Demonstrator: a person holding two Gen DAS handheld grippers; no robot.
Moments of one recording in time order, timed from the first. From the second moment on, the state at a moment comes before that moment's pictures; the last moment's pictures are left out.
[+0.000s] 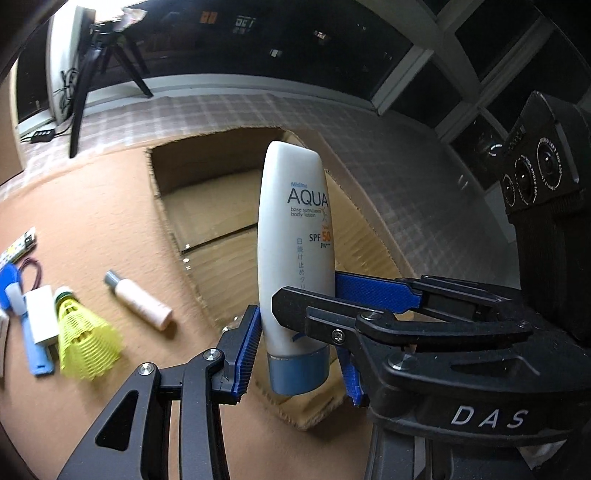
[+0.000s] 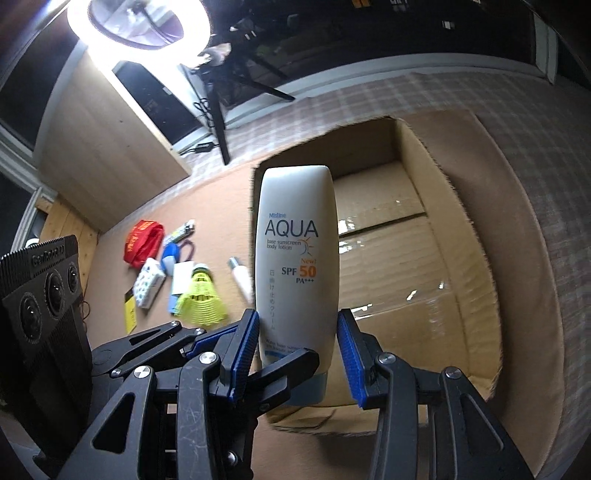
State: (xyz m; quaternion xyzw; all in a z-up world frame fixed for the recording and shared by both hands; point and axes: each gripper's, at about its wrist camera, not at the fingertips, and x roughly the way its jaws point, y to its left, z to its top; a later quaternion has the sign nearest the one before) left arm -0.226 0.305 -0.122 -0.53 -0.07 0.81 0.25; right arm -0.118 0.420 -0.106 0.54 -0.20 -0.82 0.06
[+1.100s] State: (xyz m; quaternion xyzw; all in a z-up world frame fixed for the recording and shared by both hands) left arm -0.221 0.147 -0.108 -0.52 -0.08 0.84 0.15; right arm -0.148 0.353 -0.082 0.53 -0.18 -0.83 0.10
